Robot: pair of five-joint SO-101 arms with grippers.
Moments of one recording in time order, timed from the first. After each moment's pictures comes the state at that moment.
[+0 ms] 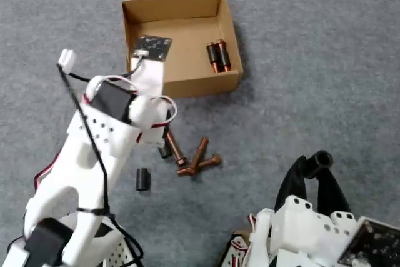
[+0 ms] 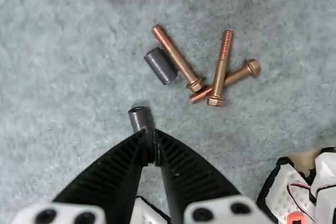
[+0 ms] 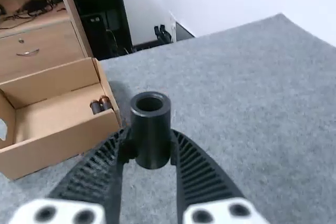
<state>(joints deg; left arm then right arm) 24.4 -21.5 6.4 99.1 7.3 13.8 -93.8 21.3 101.4 -15.8</state>
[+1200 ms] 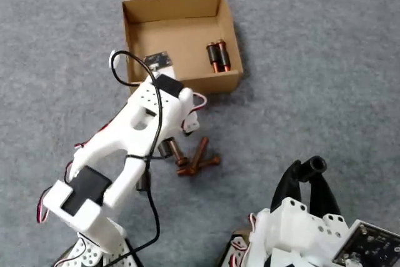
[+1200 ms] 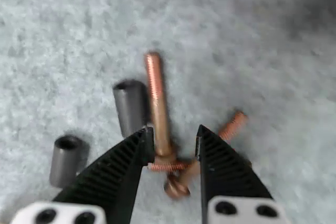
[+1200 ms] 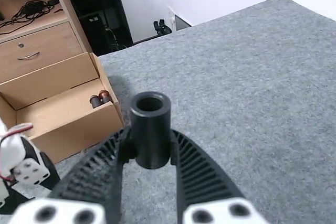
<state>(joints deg) 25.1 6.3 13.4 73.1 39.1 14.0 -103.3 31.2 101.1 -19.8</state>
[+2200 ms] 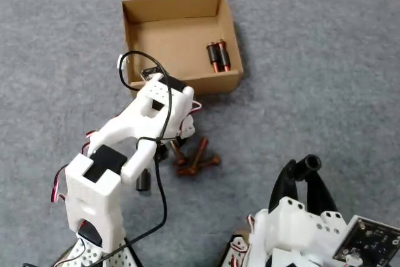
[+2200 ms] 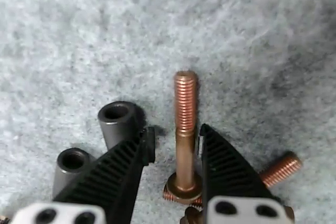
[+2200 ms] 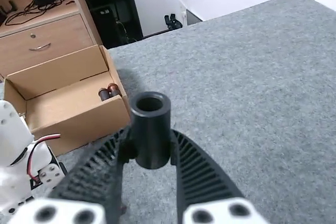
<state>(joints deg) 23.9 21.4 8.4 76.4 40.4 10.6 -103.5 32.2 101.1 -19.8</state>
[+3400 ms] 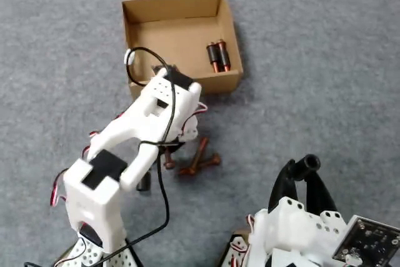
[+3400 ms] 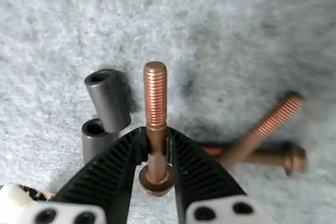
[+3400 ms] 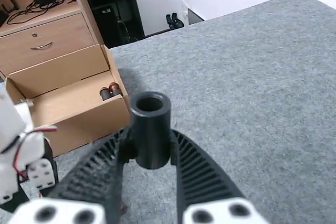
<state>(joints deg) 26.4 14.6 3.3 86.6 32.8 10.5 -103.5 32.2 101.1 -19.8</state>
